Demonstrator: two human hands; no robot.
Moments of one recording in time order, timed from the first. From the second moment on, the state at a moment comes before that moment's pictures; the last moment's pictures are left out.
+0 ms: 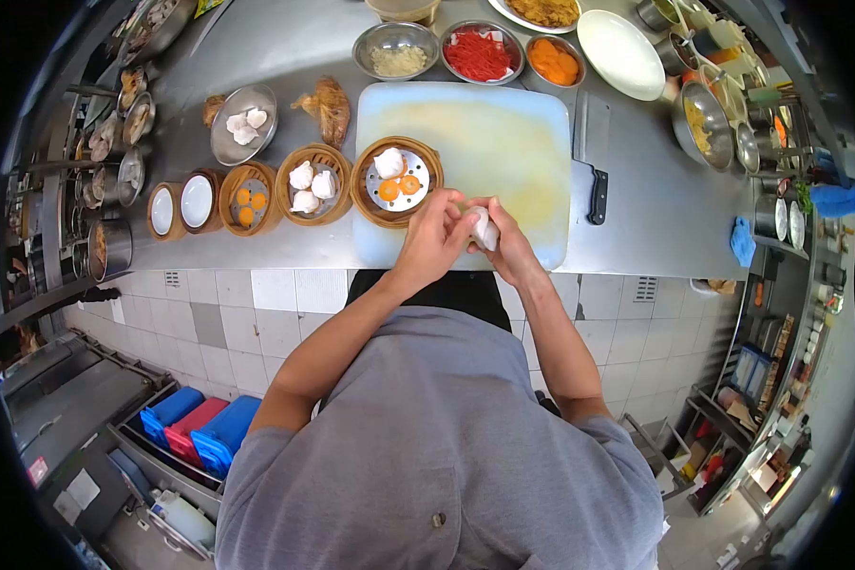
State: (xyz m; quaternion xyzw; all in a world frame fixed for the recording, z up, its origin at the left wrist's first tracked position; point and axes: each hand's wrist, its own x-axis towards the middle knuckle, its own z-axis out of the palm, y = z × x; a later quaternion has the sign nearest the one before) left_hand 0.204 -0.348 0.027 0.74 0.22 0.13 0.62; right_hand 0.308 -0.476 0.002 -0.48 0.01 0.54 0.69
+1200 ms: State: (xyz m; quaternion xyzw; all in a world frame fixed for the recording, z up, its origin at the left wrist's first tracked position) left_hand 0.266 -0.360 -0.021 0.88 0.06 0.12 0.45; right_hand 0.373 -0.526 -0.022 -0.81 -0.45 0.04 0.37
